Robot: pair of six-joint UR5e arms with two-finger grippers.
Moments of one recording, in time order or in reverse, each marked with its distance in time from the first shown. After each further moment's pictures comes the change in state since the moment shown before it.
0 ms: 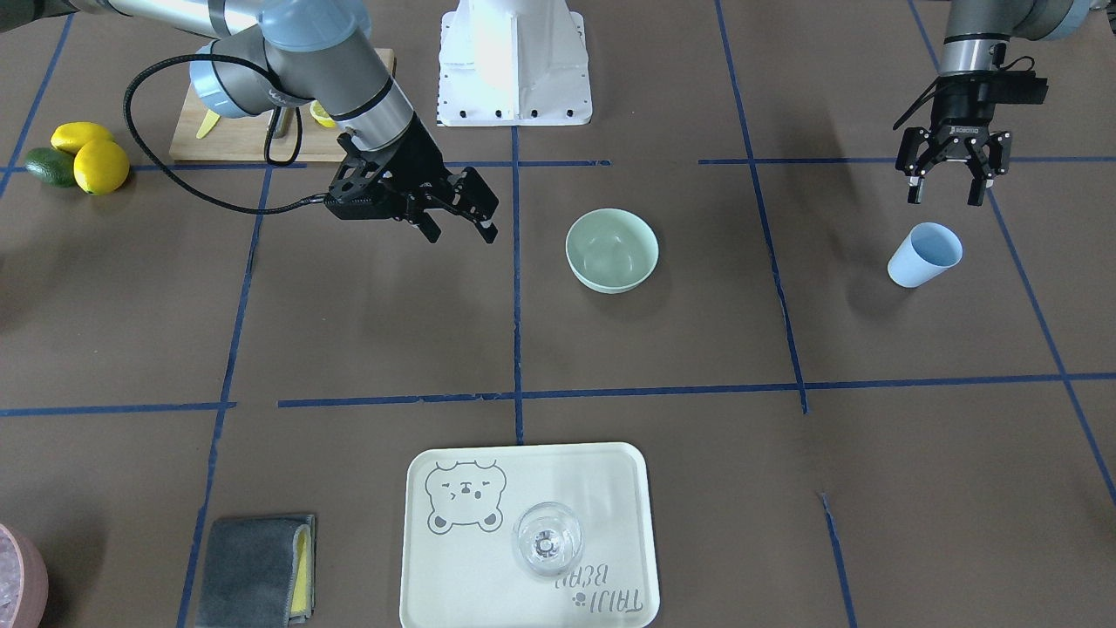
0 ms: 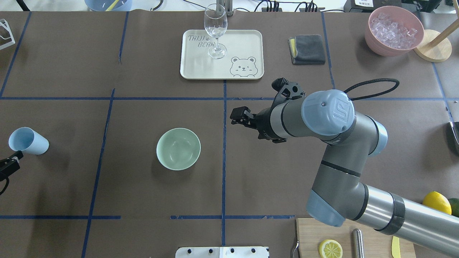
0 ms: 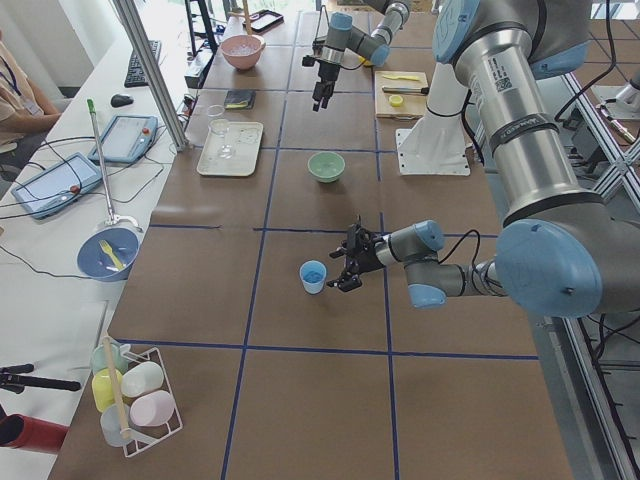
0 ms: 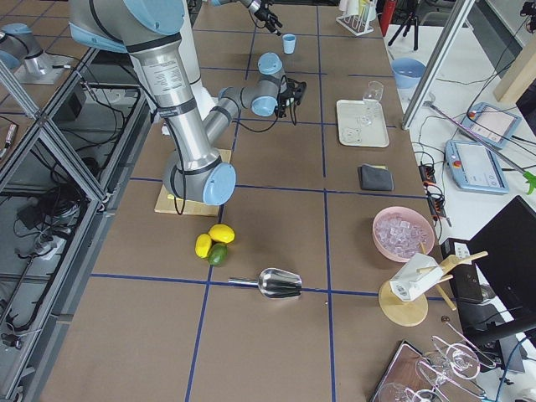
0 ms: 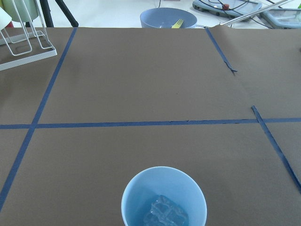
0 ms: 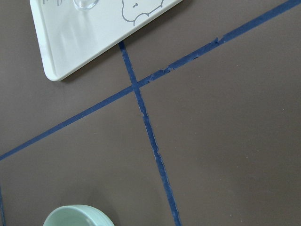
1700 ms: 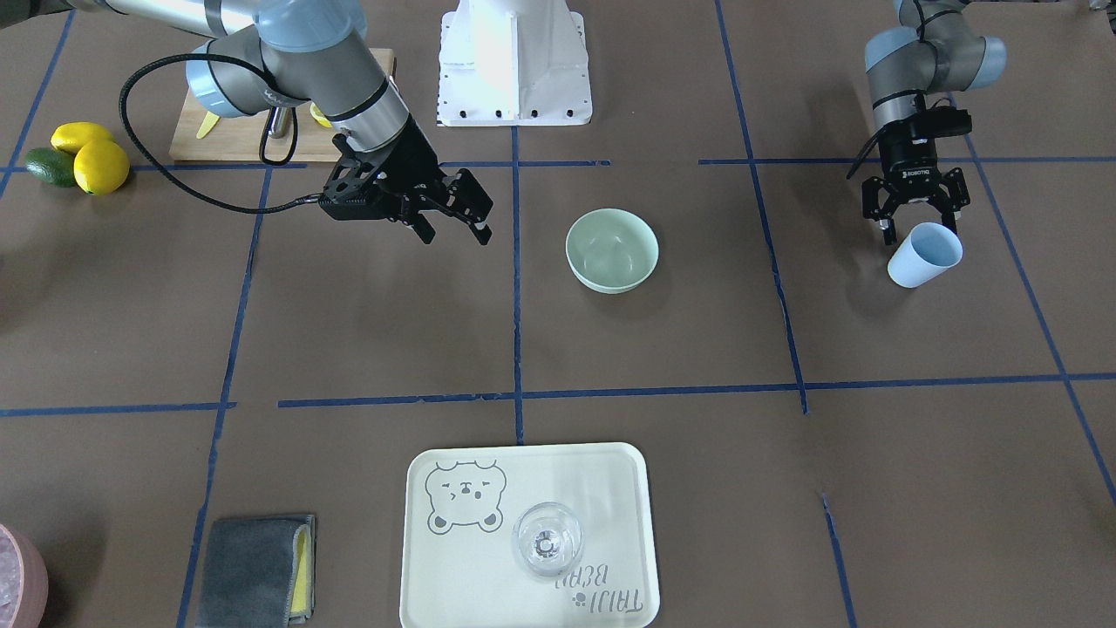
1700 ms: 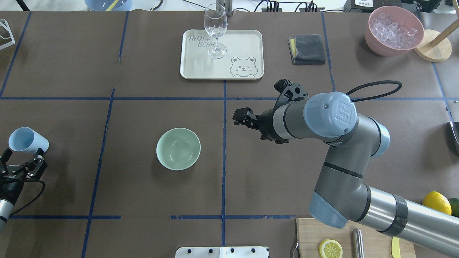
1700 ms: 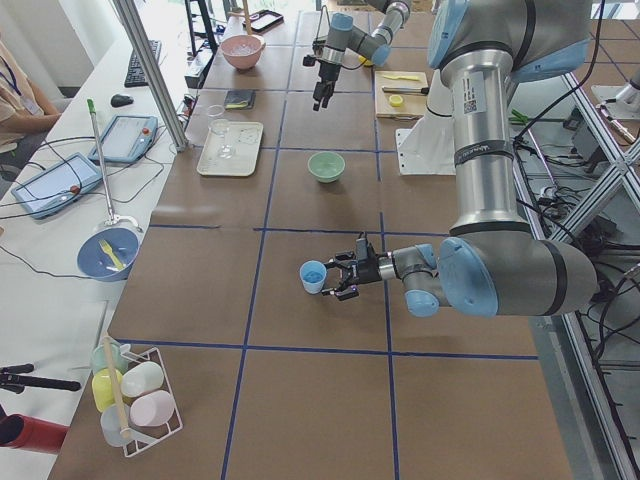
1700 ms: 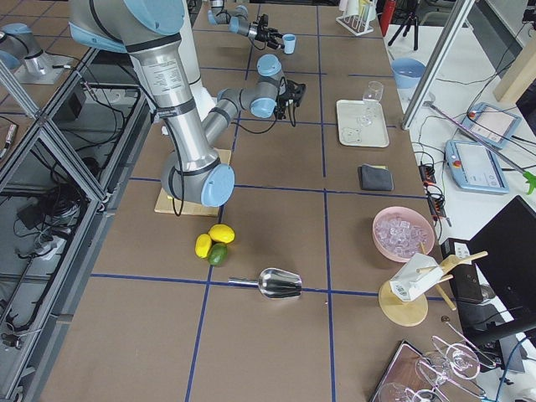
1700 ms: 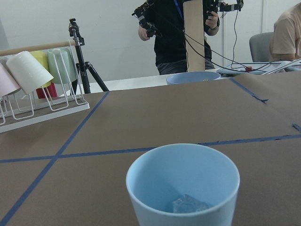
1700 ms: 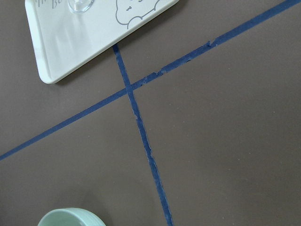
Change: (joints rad) left arm 0.105 -0.232 0.247 0.213 0.415 -0.204; right arm -0.003 -0.015 0.008 0.000 -0.010 0.001
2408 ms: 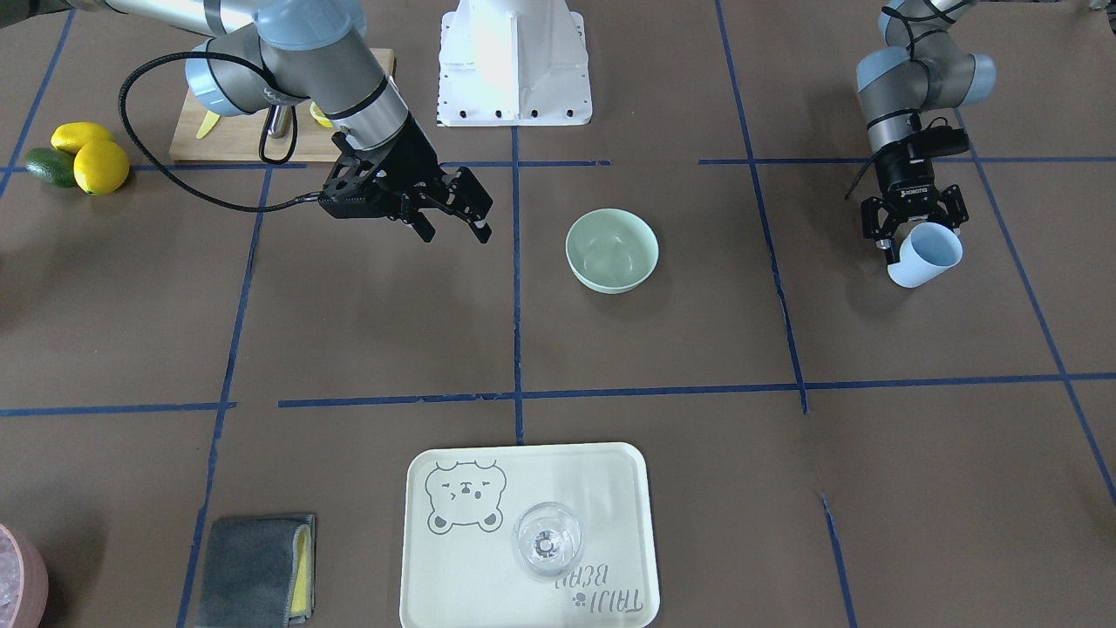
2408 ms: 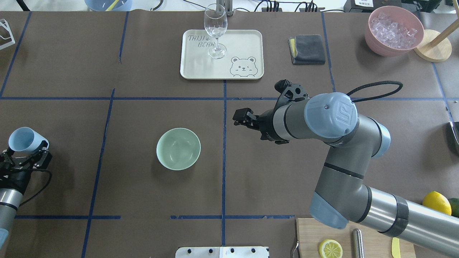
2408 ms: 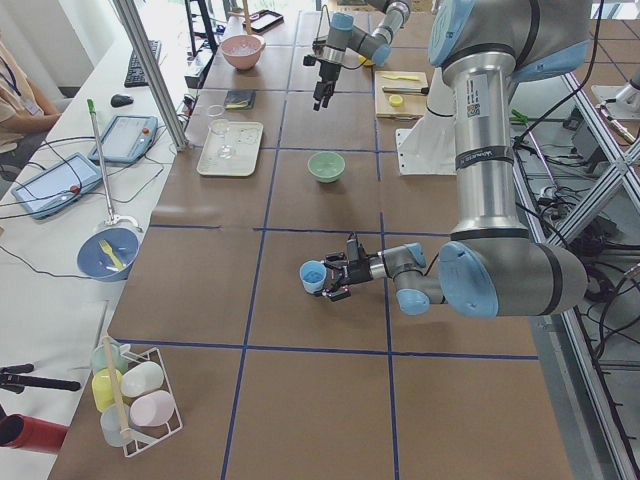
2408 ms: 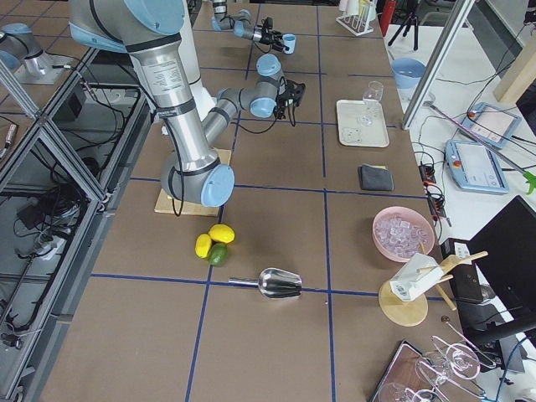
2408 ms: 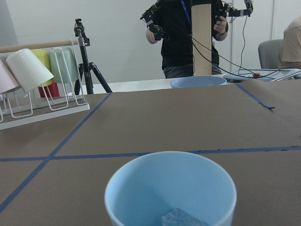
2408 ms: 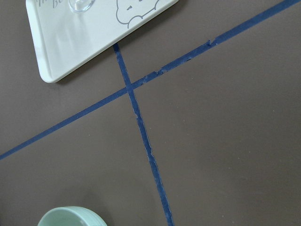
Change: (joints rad) left arm -0.079 -0.069 0.065 0.004 -0.042 0.008; right arm -0.002 -0.002 0.004 0.000 0.000 0.000
